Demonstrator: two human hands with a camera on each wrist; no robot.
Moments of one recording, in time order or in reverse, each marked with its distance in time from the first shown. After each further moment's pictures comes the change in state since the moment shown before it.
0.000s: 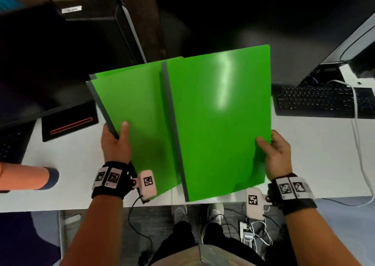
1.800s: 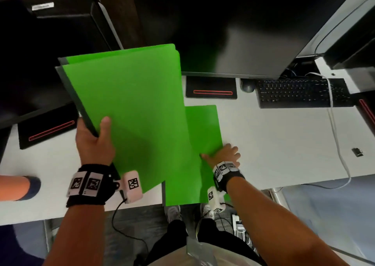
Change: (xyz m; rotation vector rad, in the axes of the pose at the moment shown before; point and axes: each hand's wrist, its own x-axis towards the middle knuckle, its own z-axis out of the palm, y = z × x) left_hand -0.011 0.036 -0.005 0.124 0.001 0.201; right_hand -0.002 0.085 0.068 -1.250 0.028 0.680
